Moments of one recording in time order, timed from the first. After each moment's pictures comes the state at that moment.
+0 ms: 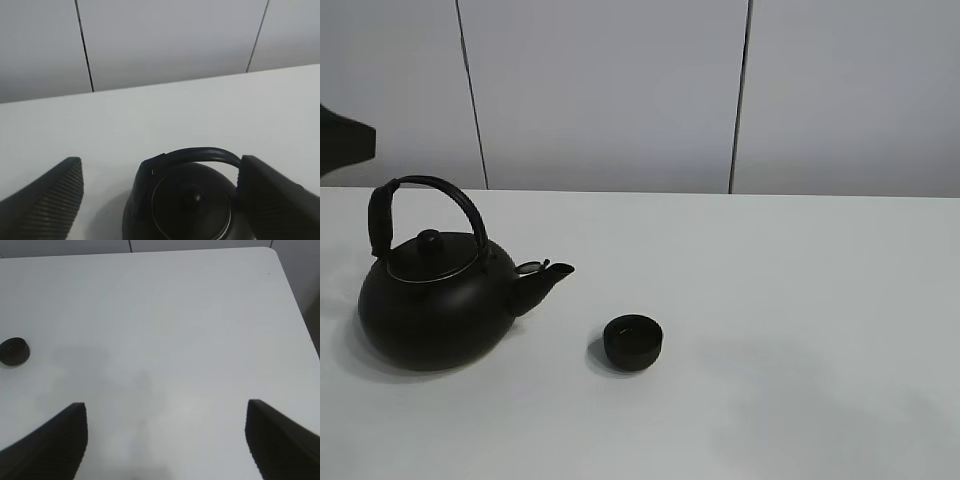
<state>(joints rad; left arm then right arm) -0.28 1.21 -0.40 0.12 -0.37 -0.09 -0.03 -0.02 -0.47 0.01 1.08 -0.03</state>
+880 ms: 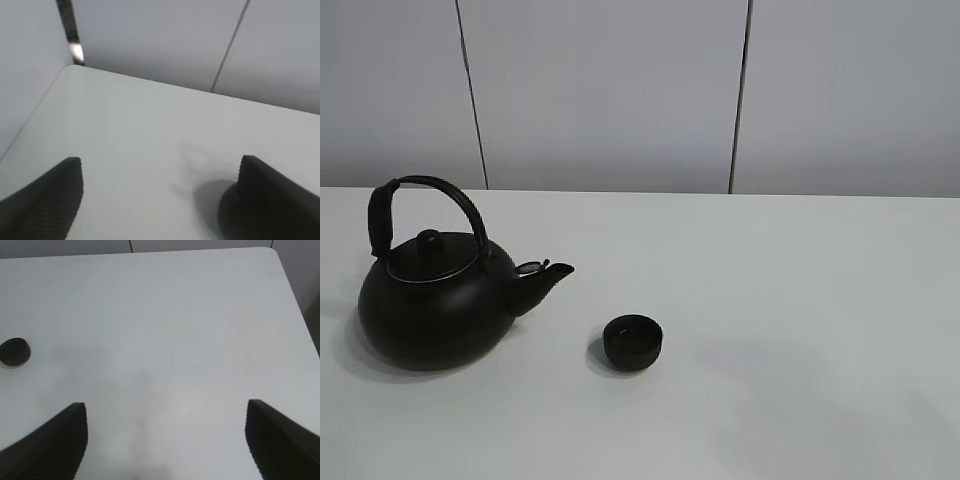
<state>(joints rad) 0.29 0.87 -1.06 -0.23 0.82 0.20 -0.03 -0.02 -0.47 0.01 1.08 -0.03</state>
